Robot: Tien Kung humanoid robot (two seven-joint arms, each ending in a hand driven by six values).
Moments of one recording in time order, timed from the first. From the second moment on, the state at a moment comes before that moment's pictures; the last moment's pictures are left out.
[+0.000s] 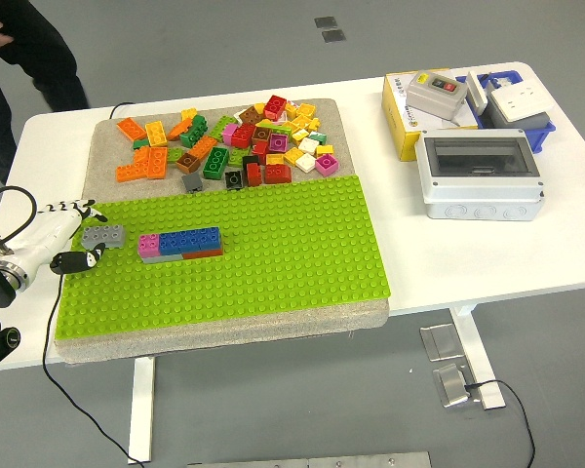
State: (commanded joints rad) left arm -0.64 0.54 -0.43 -0.81 1.62 0.37 -0.11; right arm 0.14 -0.26 0.07 0.36 0.27 -0.23 -0.09
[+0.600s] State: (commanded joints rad) left arm -0.64 0.53 -0.40 -0.77 1.57 0.38 -0.11; right arm 0.15 -0.26 0.06 0.36 0.27 -0.23 -0.08
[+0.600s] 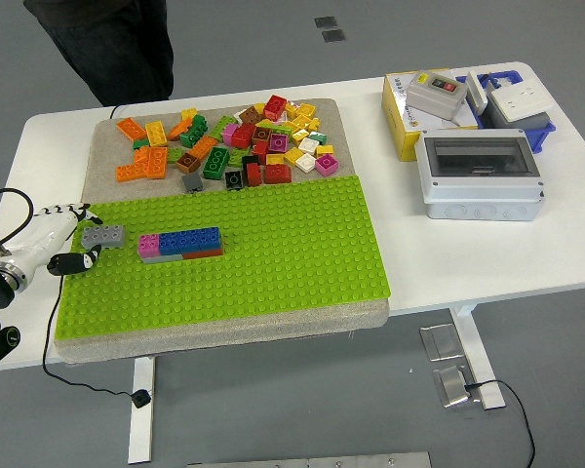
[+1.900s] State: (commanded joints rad) left arm -0.58 0.62 -0.54 -0.95 1.45 0.40 -0.14; right arm 0.14 -0.27 0.07 0.36 0.27 -0.23 -0.09
